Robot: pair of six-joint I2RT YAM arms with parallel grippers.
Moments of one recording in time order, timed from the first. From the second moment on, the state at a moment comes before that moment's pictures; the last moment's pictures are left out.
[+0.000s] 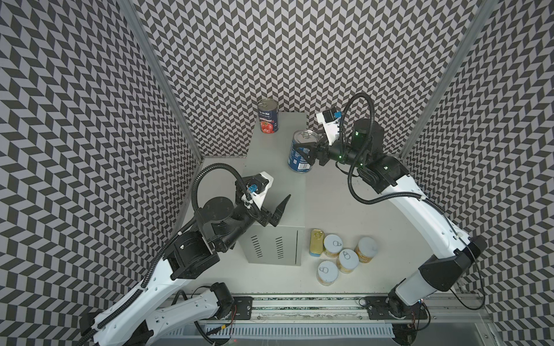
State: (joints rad) left arm -0.90 0.82 1.18 -0.41 -0.29 0.19; right arm 0.59 1.62 1.86 -0.34 -0.41 0.15
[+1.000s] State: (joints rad) left arm -0.86 0.84 1.16 -0.39 -0.20 0.18; right arm 0.66 1.71 1.94 -0.30 -0.25 0.06
